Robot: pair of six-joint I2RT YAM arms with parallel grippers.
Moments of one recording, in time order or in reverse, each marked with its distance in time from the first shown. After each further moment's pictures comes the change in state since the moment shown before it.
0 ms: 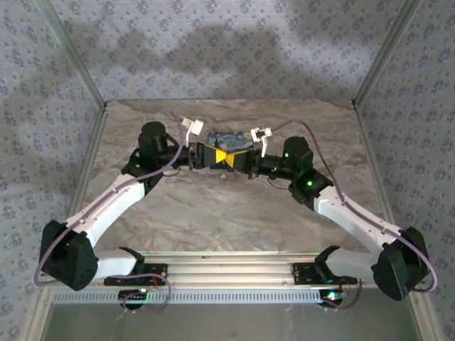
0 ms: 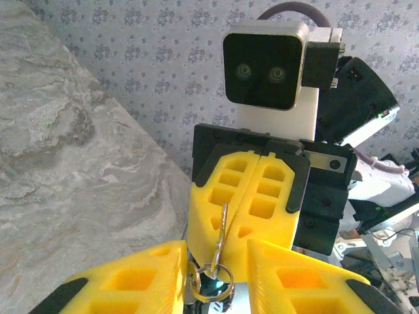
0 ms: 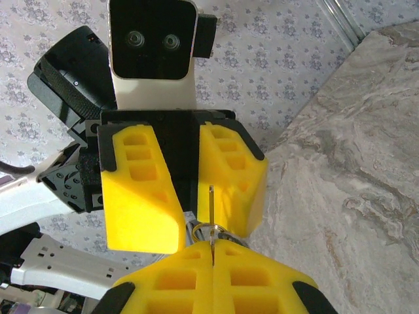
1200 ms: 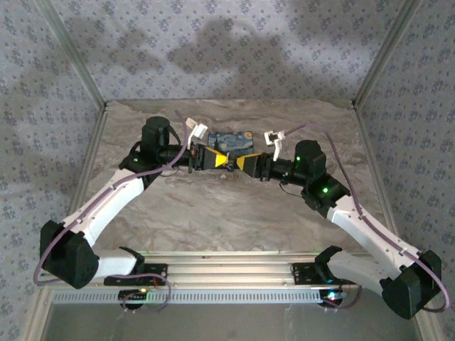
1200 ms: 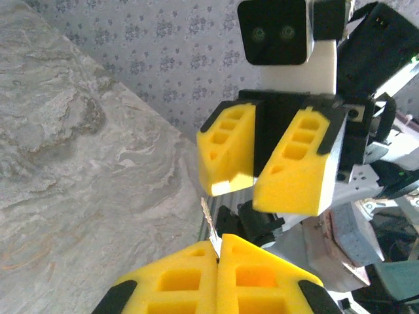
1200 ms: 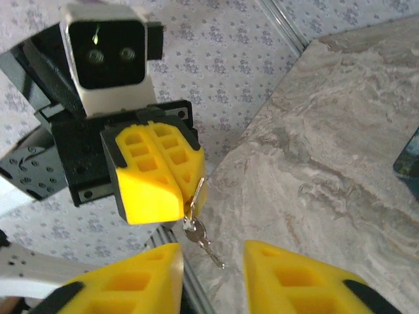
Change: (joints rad) left arm -0.004 0.015 0.113 -0.325 0.032 0.340; right arm -0.036 -0.154 0.005 -0.259 0.100 -0.055
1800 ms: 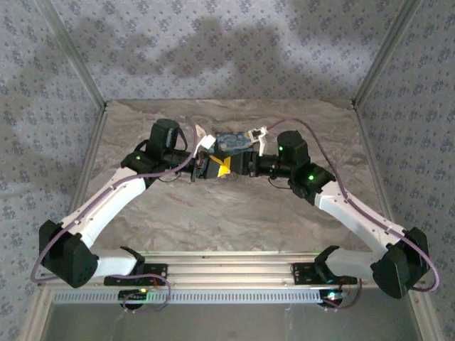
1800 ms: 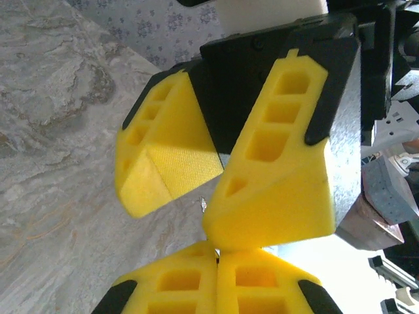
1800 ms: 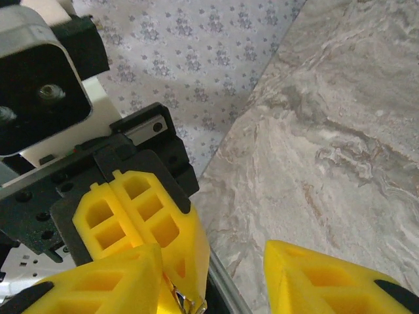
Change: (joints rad) left arm -0.060 0.008 0.066 -0.270 -0.079 0.260; right arm 0.048 0.172 0.115 -0.066 -0.053 0.059
